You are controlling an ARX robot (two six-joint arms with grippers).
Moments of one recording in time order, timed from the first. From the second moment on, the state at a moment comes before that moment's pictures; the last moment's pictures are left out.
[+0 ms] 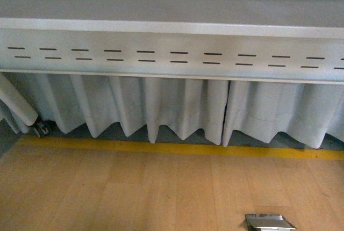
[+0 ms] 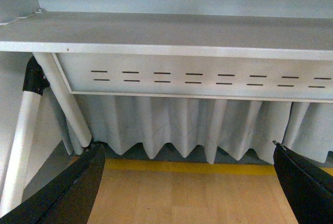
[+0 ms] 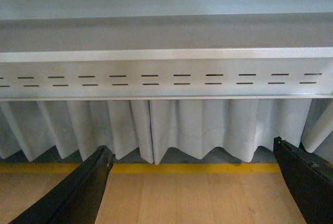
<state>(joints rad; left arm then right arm) 0.00 0.01 0.01 0.00 0.00 -0.01 0.00 0.00 0.01 0.00 0.00 0.00</state>
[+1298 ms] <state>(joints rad) 0.00 0.01 0.01 0.00 0.00 -0.01 0.00 0.00 0.01 0.00 0.00 0.00</state>
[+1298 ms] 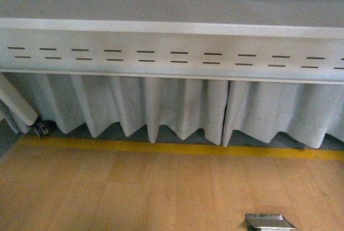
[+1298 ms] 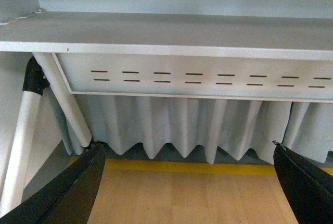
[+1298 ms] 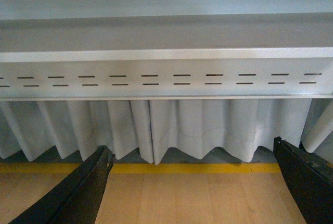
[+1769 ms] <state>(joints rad) 0.00 0.01 0.01 0.00 0.00 -0.01 0.00 0.00 0.01 0.00 0.00 0.00</state>
